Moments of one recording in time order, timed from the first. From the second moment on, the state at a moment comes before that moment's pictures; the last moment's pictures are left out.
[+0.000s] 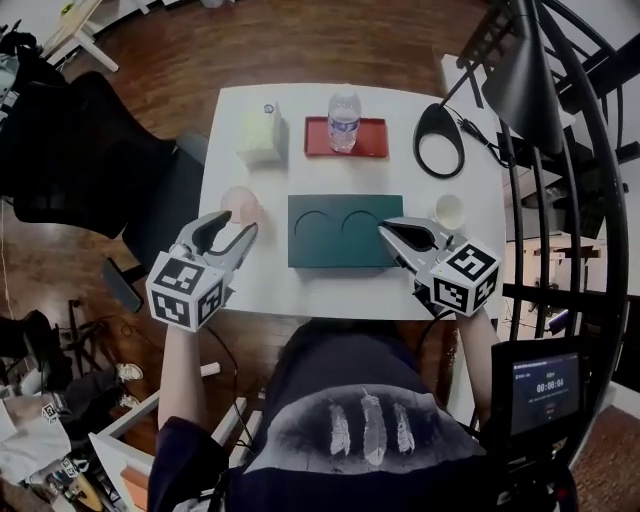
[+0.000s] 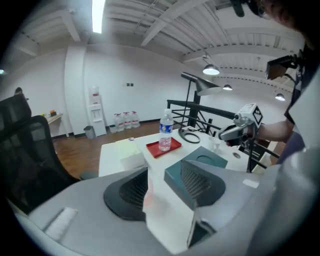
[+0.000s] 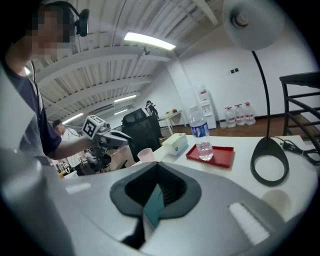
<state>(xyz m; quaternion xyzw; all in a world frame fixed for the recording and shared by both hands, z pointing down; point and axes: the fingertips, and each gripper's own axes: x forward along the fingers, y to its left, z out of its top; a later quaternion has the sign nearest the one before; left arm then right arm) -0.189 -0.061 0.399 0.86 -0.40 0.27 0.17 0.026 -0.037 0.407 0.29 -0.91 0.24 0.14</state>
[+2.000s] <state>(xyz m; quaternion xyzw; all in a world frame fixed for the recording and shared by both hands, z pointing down) -0.248 -0.136 0.521 0.77 -0.32 0.51 0.20 0.023 -0.051 0.435 0.31 -0.90 0.26 0.18</state>
